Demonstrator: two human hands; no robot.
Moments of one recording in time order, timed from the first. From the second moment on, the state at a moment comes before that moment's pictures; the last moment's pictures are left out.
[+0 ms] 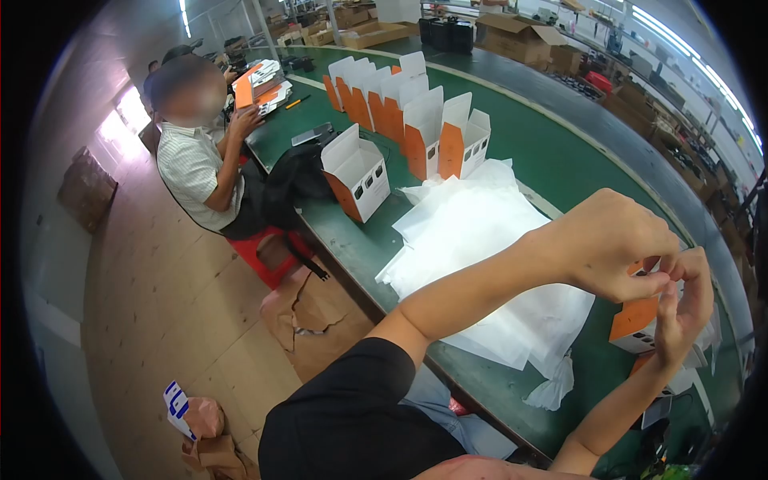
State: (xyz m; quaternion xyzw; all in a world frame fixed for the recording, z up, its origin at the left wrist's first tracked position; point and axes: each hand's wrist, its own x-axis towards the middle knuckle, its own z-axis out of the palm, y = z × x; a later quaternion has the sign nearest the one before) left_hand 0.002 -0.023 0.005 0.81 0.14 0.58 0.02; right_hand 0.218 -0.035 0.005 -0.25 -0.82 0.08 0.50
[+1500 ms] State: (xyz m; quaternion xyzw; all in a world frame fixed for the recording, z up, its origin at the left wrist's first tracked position) left_hand 0.001 -0.023 0.006 0.82 0.13 0.55 0.03; right_hand 0.214 -0.034 0.005 -0.19 -0.83 0.05 0.53
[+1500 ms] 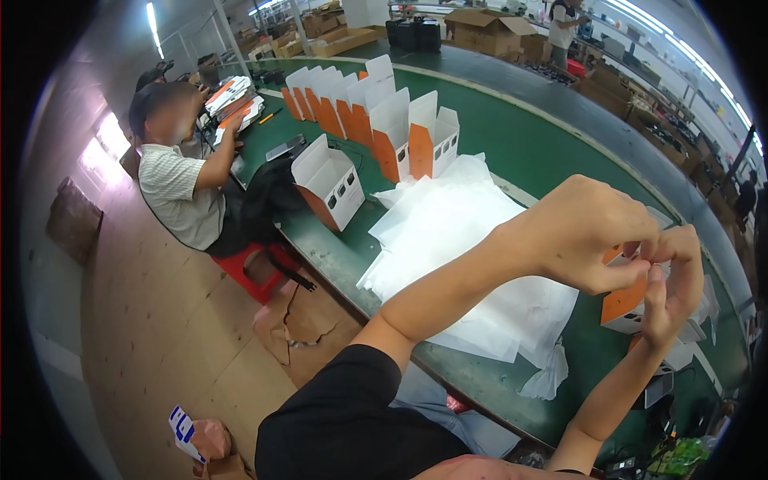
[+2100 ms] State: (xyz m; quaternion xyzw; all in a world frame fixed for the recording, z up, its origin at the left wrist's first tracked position) left_hand 0.002 -0.022 0.006 0.83 0.13 0.54 0.03; right_hand 0.211 -0.037 -0.003 -0.16 -0.79 0.16 0.56
